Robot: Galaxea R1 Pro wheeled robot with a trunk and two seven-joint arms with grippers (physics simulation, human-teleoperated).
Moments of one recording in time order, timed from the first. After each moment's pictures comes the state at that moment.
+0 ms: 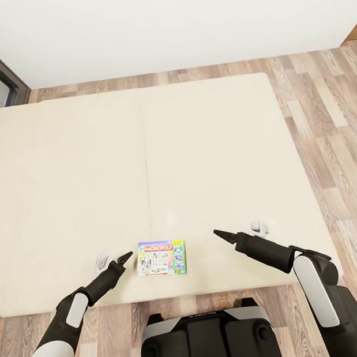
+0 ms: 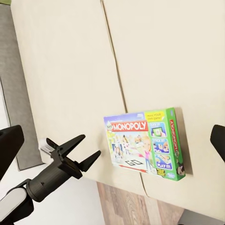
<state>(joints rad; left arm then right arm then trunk) -0.72 0.13 0.34 -0.56 0.52 0.51 -0.60 -0.38 0.11 -0.16 -1.56 -0.54 0.86 0.43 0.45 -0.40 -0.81</state>
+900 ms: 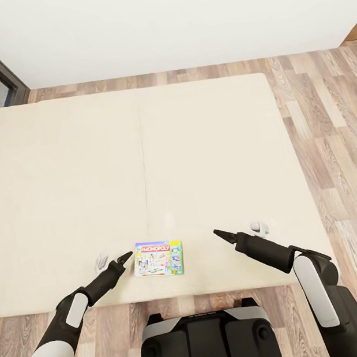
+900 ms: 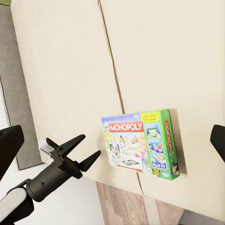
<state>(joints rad) -0.72 0.13 0.34 -0.56 0.52 0.51 -0.60 -0.38 0.11 -0.16 -1.56 -0.54 0.86 0.43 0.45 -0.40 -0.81</state>
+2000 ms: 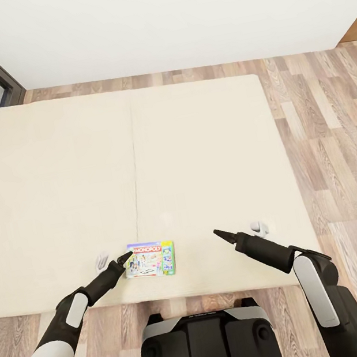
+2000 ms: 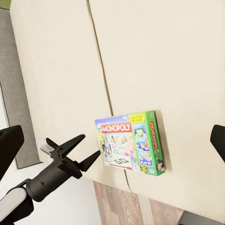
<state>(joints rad) -0.72 0.13 0.34 -0.56 0.52 0.51 -0.60 -0.38 0.11 -0.16 -1.56 -0.54 0.86 0.44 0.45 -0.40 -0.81</state>
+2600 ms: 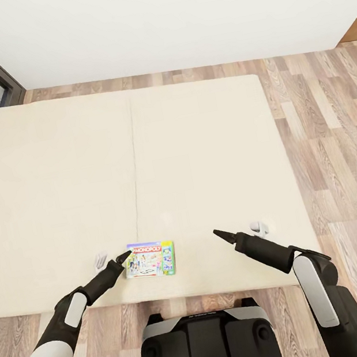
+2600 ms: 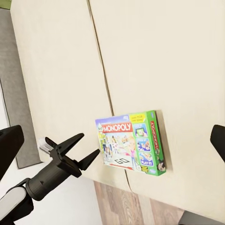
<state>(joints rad) -0.72 0.13 0.34 -0.57 0.53 0.51 -0.61 -0.38 0.11 -0.16 -1.56 -0.54 0.86 0.43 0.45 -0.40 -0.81</state>
